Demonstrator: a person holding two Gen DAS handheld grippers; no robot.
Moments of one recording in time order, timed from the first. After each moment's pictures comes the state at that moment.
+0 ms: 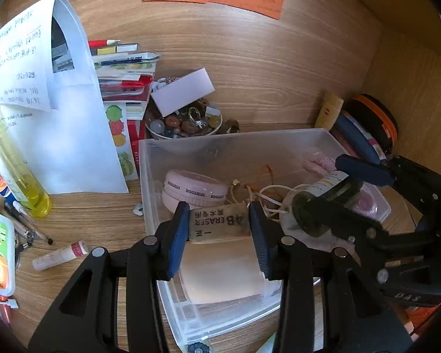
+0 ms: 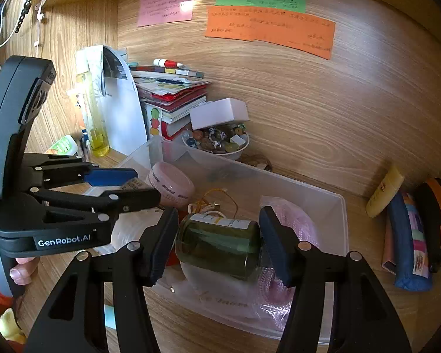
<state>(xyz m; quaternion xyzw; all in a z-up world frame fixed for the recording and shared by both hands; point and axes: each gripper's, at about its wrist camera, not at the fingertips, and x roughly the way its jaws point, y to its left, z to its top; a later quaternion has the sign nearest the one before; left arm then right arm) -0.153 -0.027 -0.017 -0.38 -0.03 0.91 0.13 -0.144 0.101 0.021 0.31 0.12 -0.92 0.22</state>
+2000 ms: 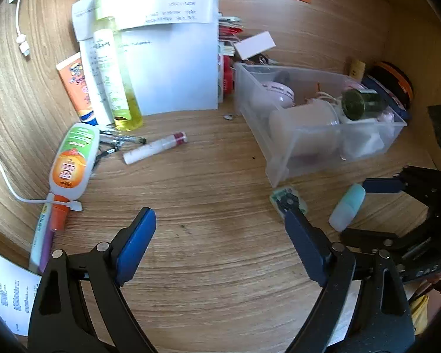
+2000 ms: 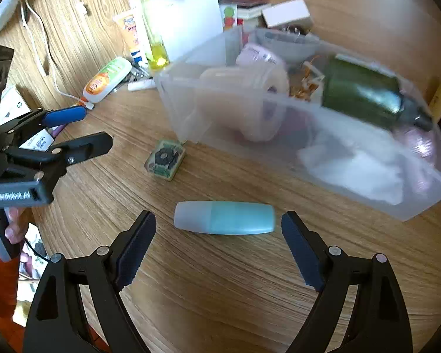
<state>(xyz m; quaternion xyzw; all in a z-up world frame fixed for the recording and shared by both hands) -0.025 -0.099 -0.042 -0.40 0.01 0.91 0.04 -0.068 0.054 -0.055 0.46 0.09 -0.84 0.28</state>
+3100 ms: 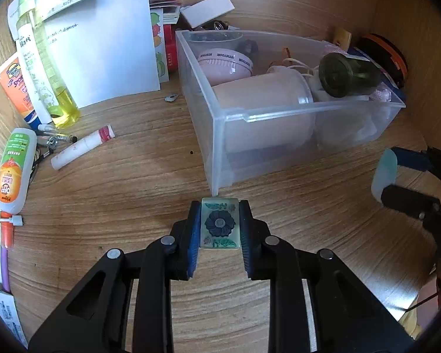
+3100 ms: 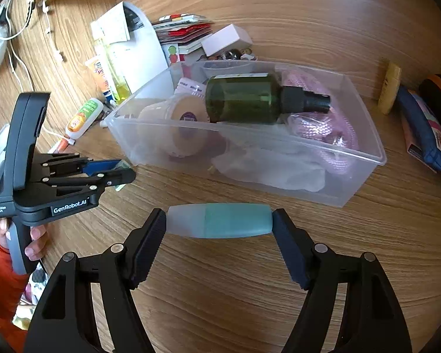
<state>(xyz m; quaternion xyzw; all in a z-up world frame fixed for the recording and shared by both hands) -0.072 -0.041 -0.066 -0.46 0.02 0.88 0.08 -0.067 0.130 -0.031 0.41 0.03 -0.88 0.23</state>
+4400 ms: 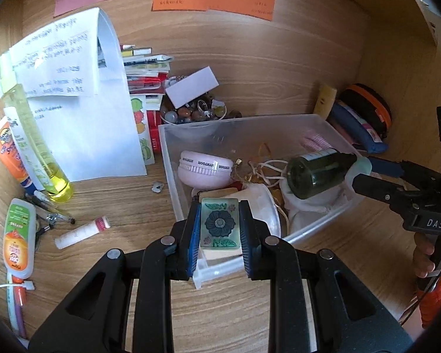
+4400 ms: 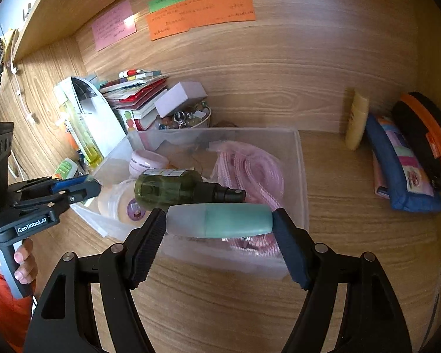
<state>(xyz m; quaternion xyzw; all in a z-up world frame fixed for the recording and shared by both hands) -0.112 -0.033 -0.004 -0.38 -0.01 0.92 0.12 -0.125 0.166 0.016 0.36 -0.01 -0.91 0.19</state>
